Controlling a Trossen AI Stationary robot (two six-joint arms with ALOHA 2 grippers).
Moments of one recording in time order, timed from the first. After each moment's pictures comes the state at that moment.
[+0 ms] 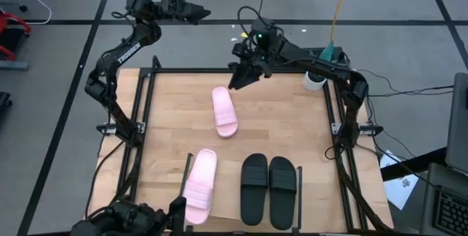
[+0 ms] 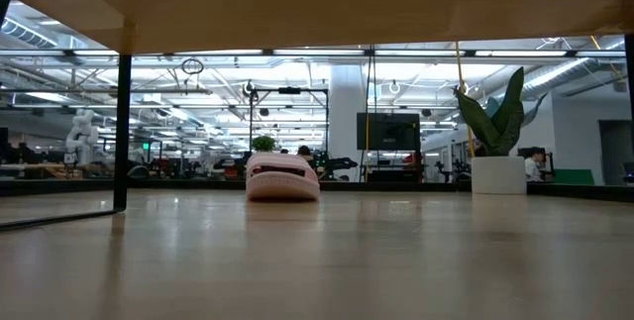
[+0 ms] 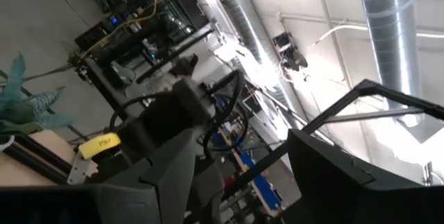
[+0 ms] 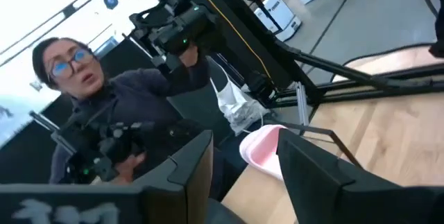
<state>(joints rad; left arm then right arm) 1.03 1.69 1.60 0.78 1.23 -1.59 -0.52 1.88 1.78 -0.03 -1.47 0.61</state>
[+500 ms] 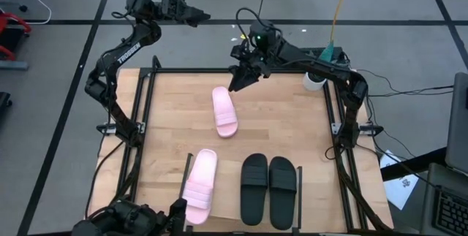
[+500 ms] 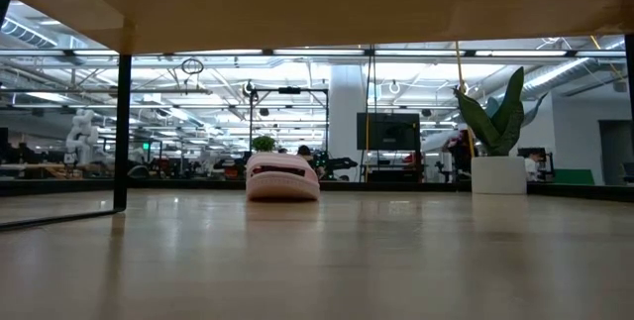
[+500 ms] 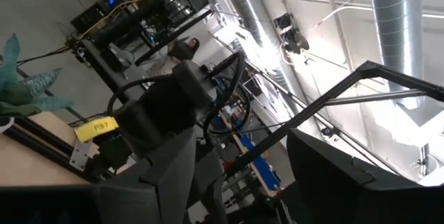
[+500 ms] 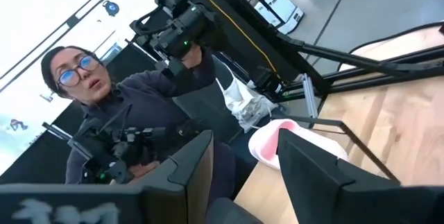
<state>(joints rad) 1.03 1.69 1.60 0.78 1.30 -1.59 -0.50 1.88 1.78 -0.04 -1.47 0.67</state>
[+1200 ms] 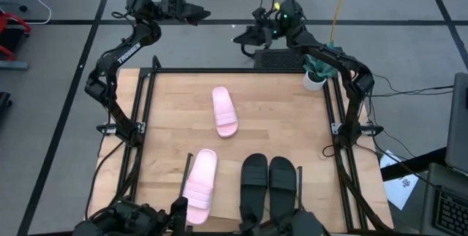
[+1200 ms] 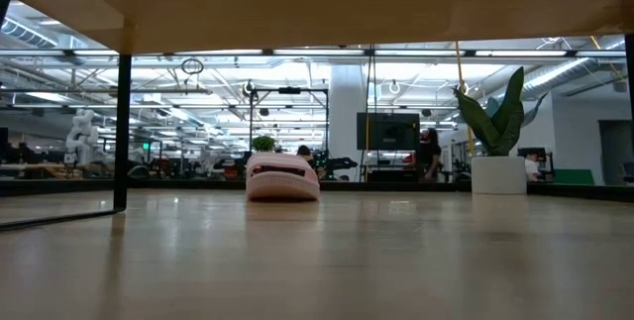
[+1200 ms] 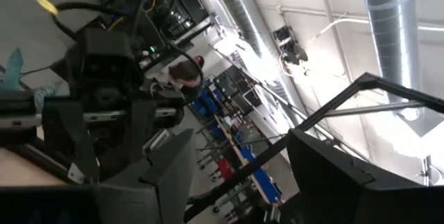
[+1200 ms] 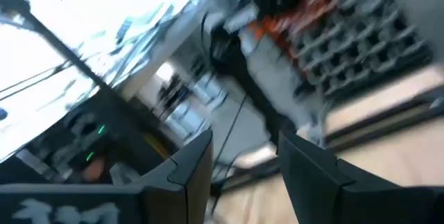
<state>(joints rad) 1.03 1.69 1.60 0.78 1.25 -1.58 -0.78 1.88 1.68 0.36 -1.19 0.86</state>
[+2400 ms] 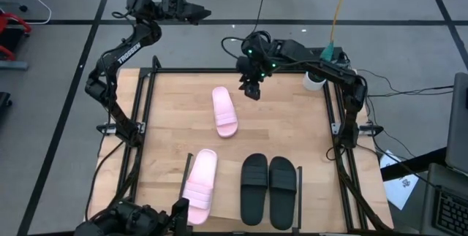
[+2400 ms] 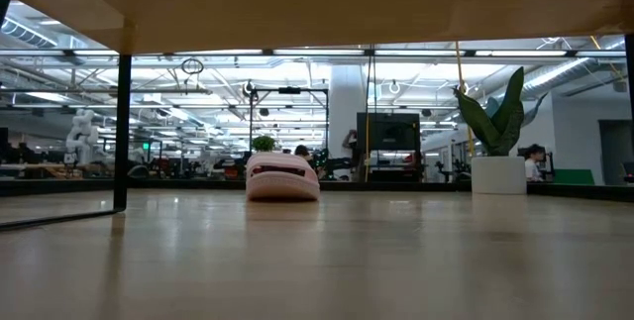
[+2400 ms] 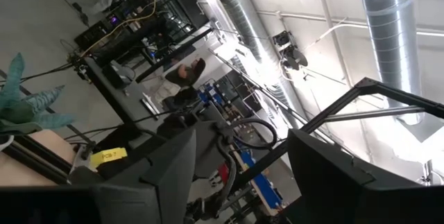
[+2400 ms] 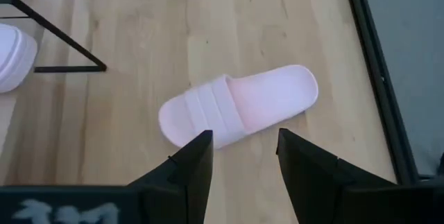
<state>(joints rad) 1.03 1.69 1.60 0.77 1.23 -1.58 -0.40 1.88 2.04 -1.12 -0.27 -0.20</state>
